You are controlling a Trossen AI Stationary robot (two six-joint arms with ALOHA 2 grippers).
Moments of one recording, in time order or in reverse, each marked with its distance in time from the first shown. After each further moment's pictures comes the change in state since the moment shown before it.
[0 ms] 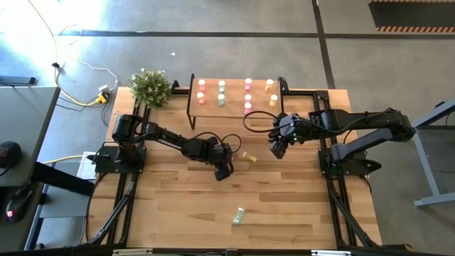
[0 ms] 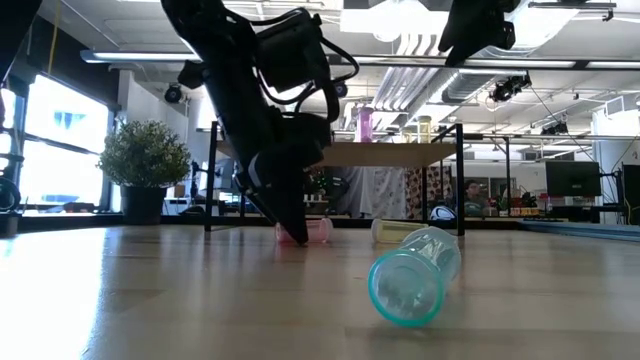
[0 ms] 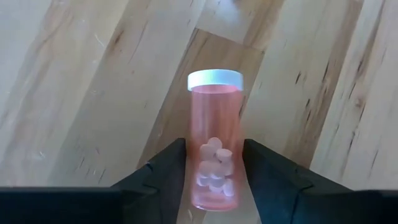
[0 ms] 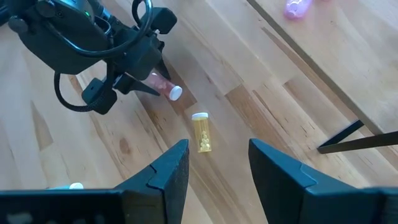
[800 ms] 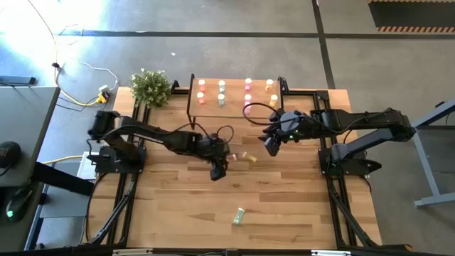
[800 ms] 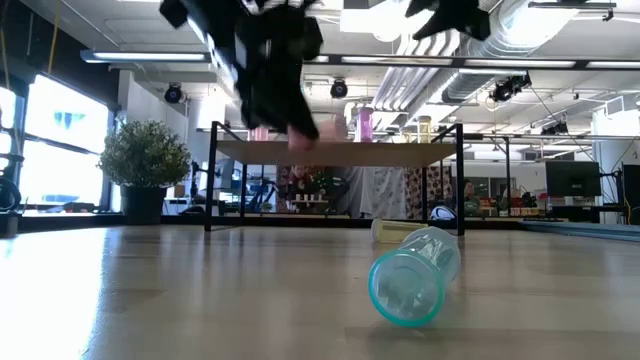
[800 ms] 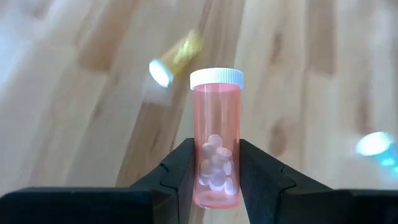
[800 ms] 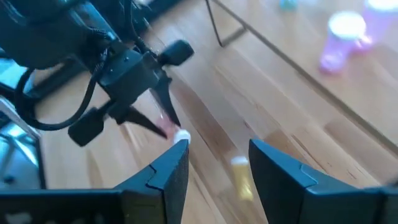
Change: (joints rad) left arm -0.006 -0.264 -0.003 -0.011 0.117 0.079; right arm 0.000 0.000 0.000 0.220 -0.010 0.021
